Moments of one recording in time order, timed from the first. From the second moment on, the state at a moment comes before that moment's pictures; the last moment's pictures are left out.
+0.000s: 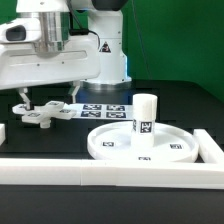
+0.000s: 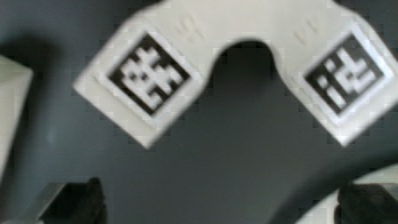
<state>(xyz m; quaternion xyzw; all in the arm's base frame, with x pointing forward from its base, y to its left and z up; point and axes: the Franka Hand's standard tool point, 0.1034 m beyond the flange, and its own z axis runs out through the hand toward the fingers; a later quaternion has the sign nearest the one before) 0.482 -0.144 0.058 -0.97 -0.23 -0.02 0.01</state>
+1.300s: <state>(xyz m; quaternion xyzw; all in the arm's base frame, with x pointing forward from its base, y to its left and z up) 0.431 -0.159 0.040 -0.98 -0.21 0.00 0.01</state>
